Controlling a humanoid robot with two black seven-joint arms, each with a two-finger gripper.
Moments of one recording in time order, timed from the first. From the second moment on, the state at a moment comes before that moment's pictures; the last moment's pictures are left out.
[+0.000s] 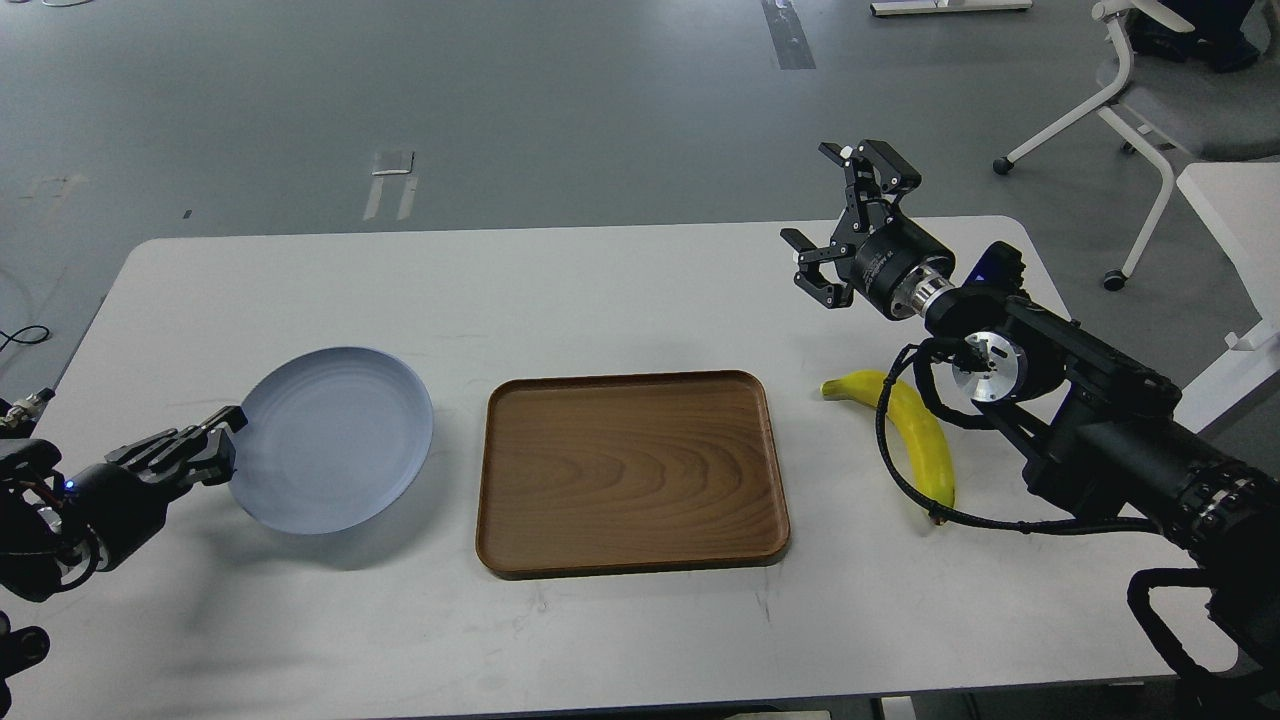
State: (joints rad) left arm -0.57 0.89 -0.07 -1.09 1.22 0.49 -0.44; right arm 0.82 -0.25 0.59 0.72 -0.13 0.25 0.21
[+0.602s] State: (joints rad) left arm -0.90 0.43 0.05 -1.02 1.32 0.22 -0.37; right arm 0.83 -0.38 0.62 0.77 -0.12 0.24 0.21
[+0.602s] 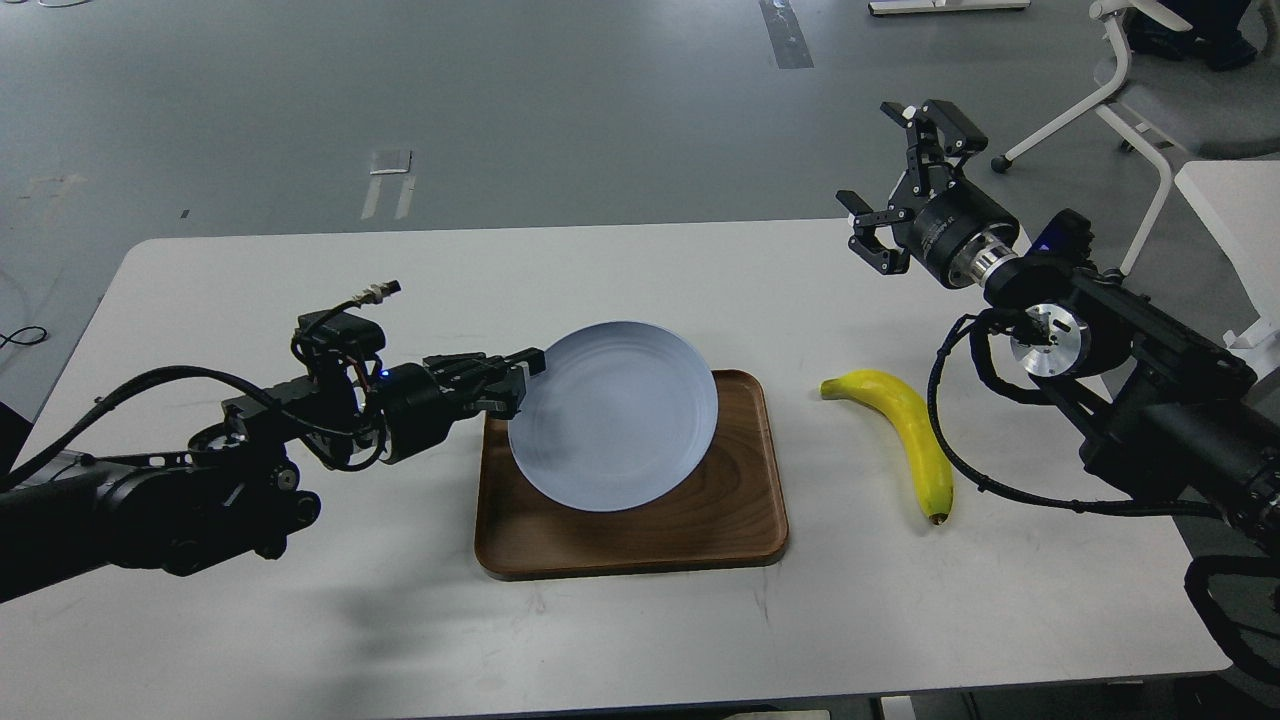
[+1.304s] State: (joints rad) left arm -0.89 0.25 0.15 -0.82 1.32 0.22 -0.37; right arm 0.79 -0.42 0.66 0.80 -0.12 0.24 0.21
